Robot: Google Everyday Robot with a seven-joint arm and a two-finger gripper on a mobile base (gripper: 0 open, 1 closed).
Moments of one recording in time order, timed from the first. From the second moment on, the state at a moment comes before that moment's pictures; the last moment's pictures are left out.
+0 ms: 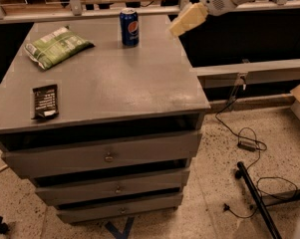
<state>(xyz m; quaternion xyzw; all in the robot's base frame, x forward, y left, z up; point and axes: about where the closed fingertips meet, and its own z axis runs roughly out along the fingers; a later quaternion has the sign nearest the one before) 0.711 -0.079 1.002 -0.52 0.70 0.13 0.47</state>
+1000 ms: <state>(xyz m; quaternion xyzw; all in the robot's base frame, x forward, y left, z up) 0.798 -0.005 1.014 -0.44 0.67 0.20 0.56</state>
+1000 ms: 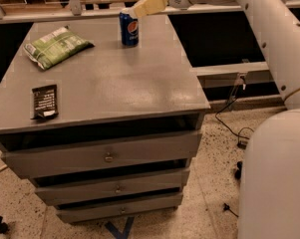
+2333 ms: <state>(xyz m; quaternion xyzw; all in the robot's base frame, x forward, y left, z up) 0.863 0.045 0.964 -0.39 0.67 0.23 0.59</state>
